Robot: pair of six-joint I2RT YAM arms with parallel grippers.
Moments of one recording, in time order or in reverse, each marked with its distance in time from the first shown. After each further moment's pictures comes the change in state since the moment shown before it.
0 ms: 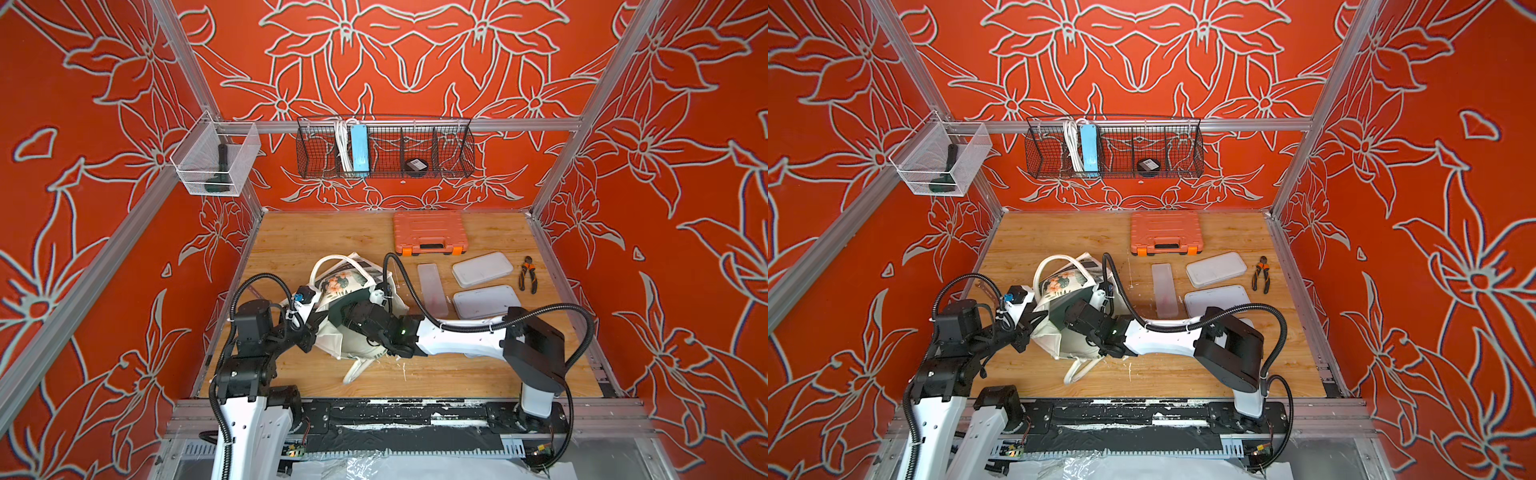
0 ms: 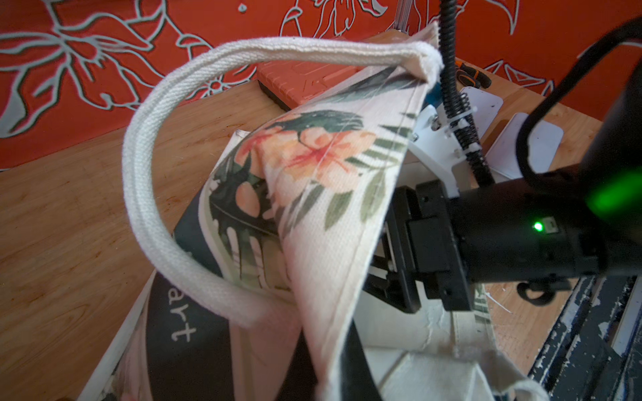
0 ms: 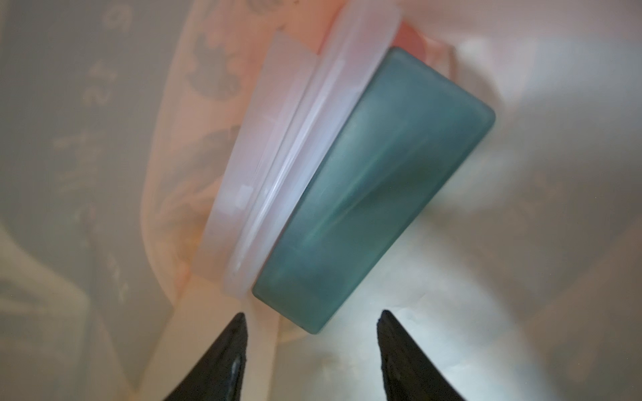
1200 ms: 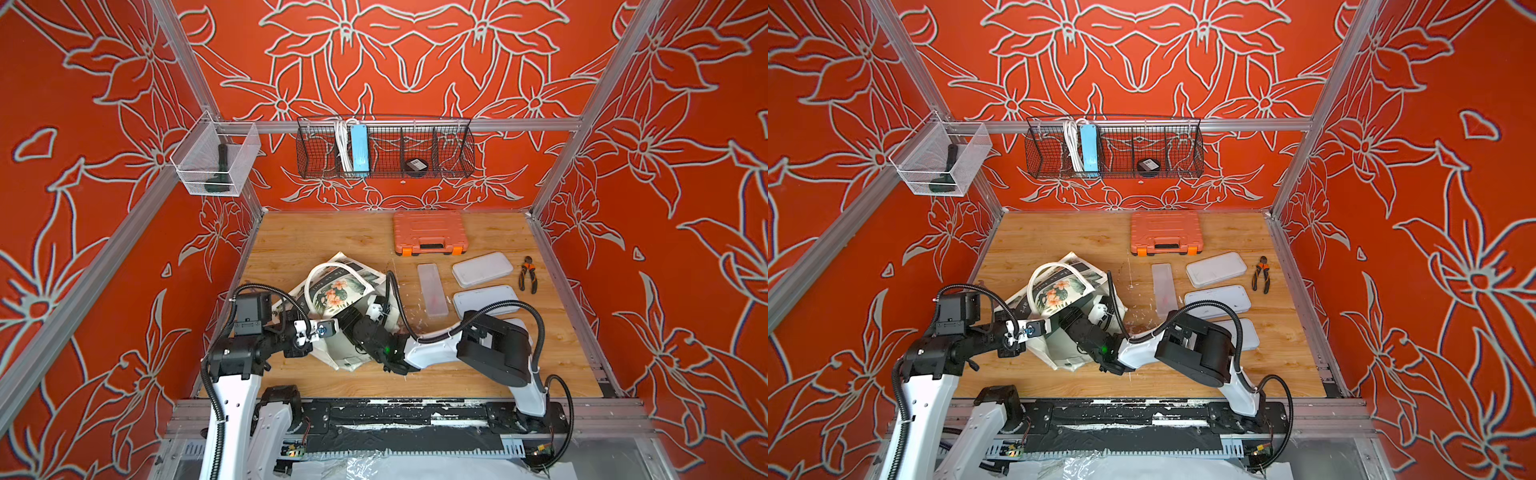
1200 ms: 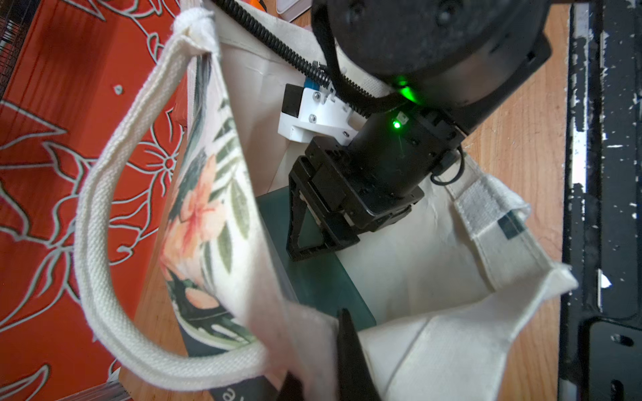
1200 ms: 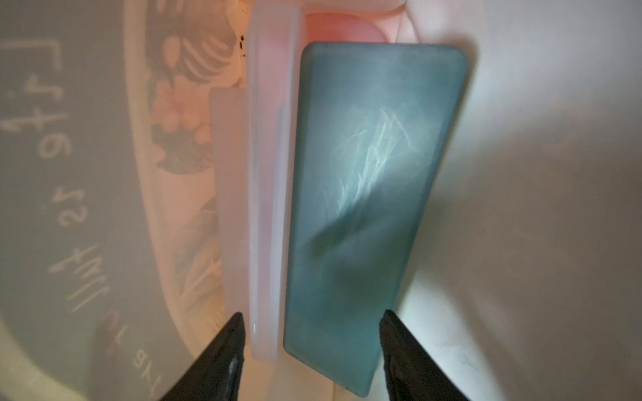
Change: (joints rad) left arm 0.006 0.188 0.211 -0.372 -0.017 1.042; right arm 0.033 0.202 -0.111 0.597 0.080 0.223
